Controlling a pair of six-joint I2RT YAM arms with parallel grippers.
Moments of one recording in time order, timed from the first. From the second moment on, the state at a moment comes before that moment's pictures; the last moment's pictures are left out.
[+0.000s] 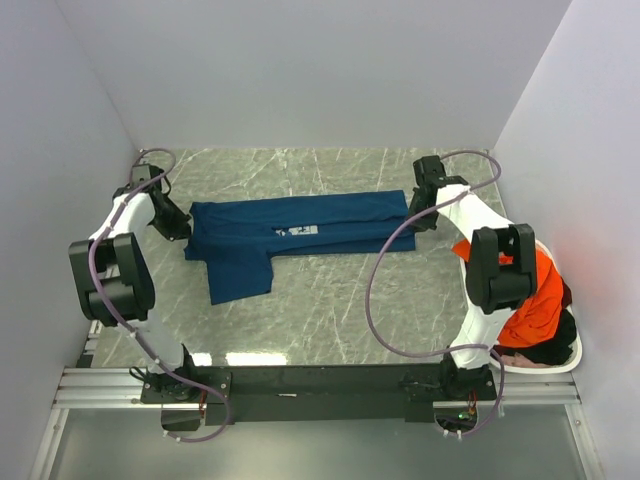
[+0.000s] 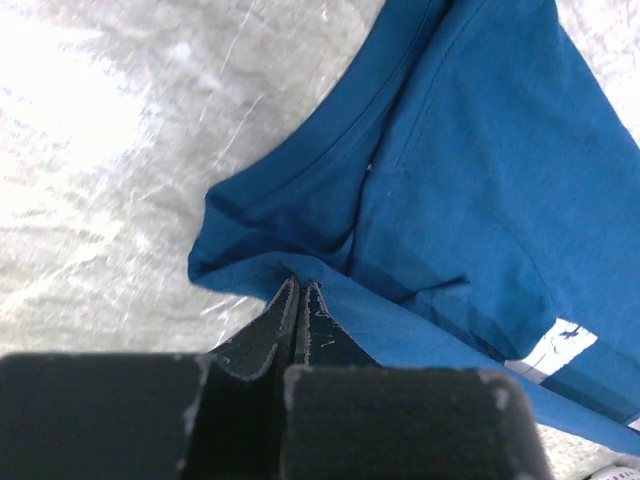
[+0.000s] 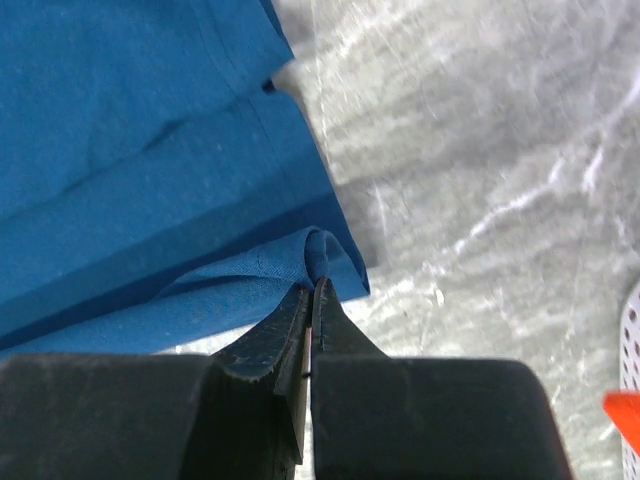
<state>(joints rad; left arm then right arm) 0.21 1.73 1.27 -0.70 0.08 -0.62 0.13 1.81 1.35 -0.70 0.14 0.49</state>
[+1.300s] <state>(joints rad) 0.12 1.37 0.99 -0.59 -0.01 -0.62 0.16 1.60 1.24 -0.58 0.09 0.49</state>
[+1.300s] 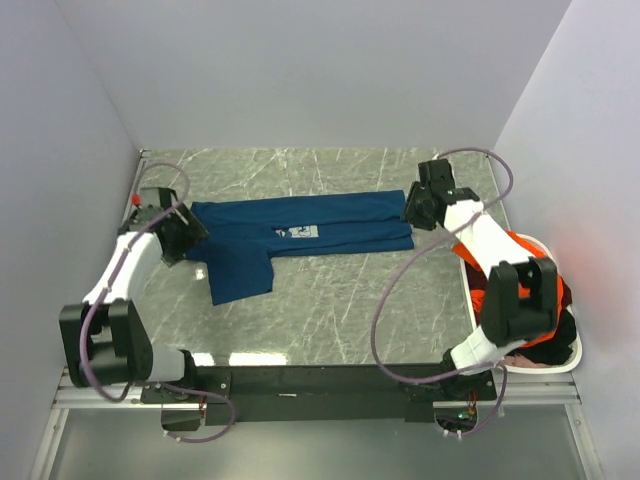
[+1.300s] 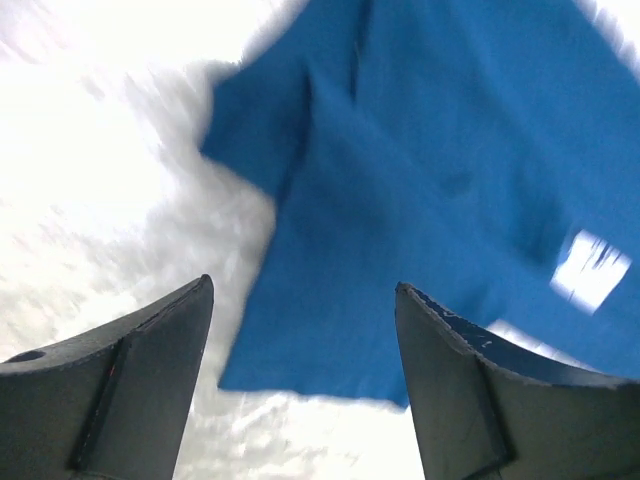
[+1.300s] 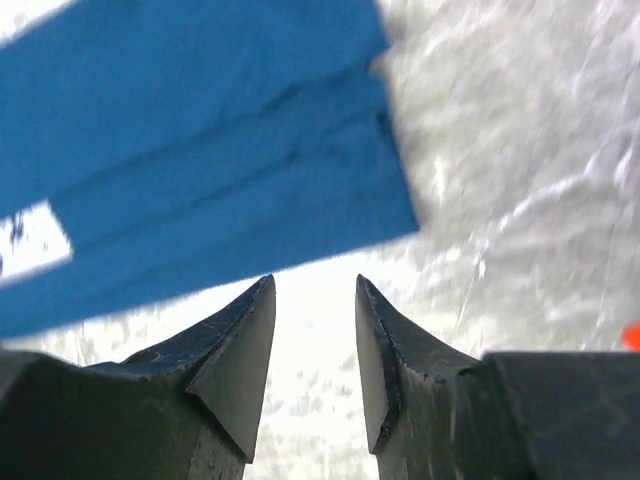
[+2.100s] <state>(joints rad) -0.36 1.43 0.74 -0.59 -0.20 -0.78 0.33 1.26 0.78 -0.50 0.02 0.53</state>
